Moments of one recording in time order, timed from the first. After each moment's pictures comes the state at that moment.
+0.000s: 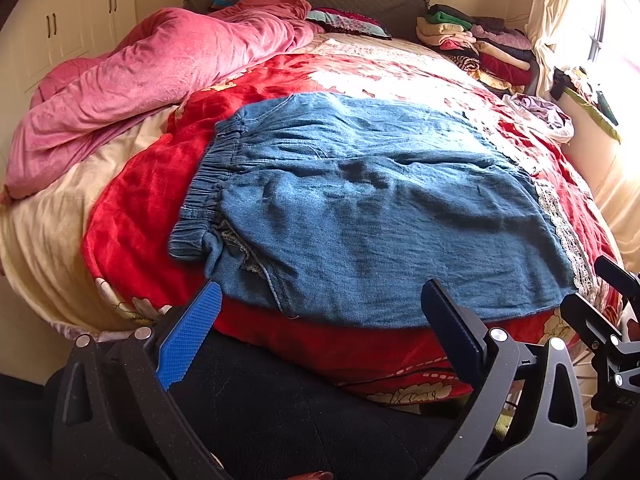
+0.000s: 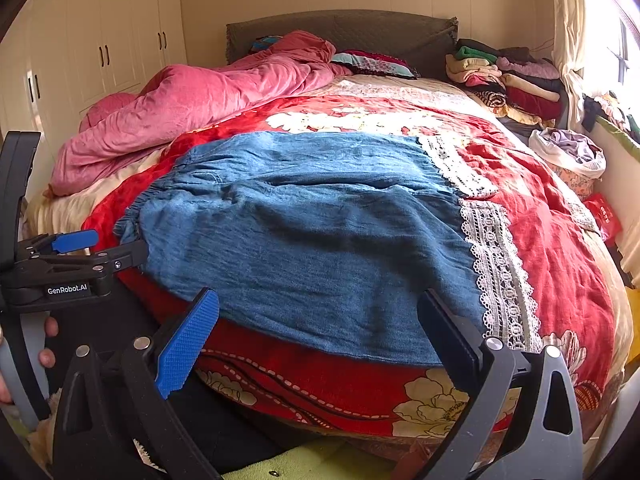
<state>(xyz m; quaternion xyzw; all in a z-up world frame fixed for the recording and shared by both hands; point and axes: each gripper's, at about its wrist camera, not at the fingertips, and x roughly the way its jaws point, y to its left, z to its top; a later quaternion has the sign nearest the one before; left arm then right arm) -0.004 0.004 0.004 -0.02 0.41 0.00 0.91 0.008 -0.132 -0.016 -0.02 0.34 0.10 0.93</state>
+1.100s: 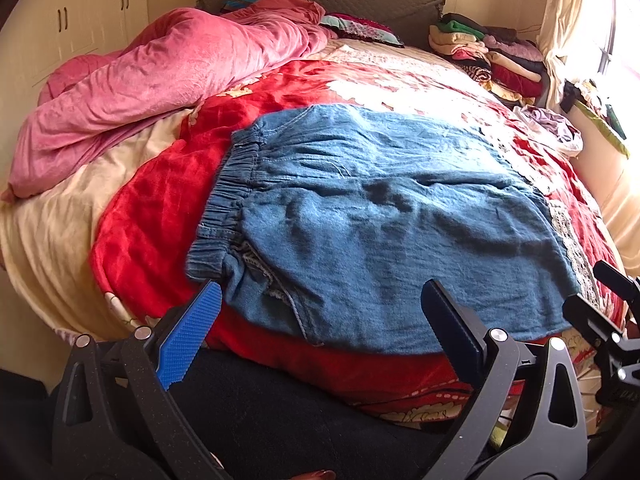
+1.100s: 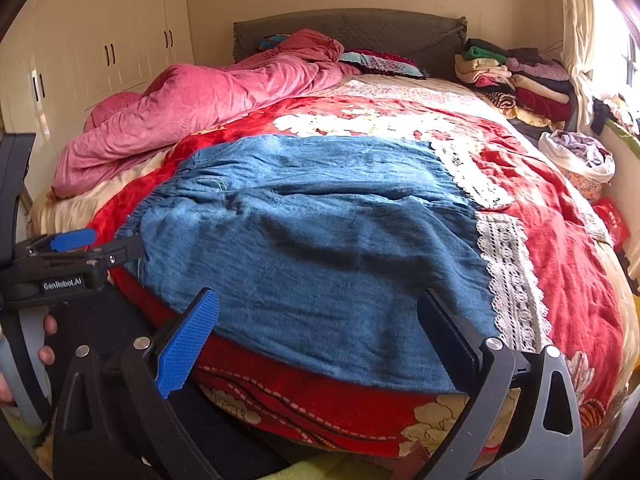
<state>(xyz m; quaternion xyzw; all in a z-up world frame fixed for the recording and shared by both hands) 0.013 0.027 0.010 -0.04 0.40 0.02 0.92 0.039 -0.125 -0.012 -0.02 0.34 0.12 0.93</state>
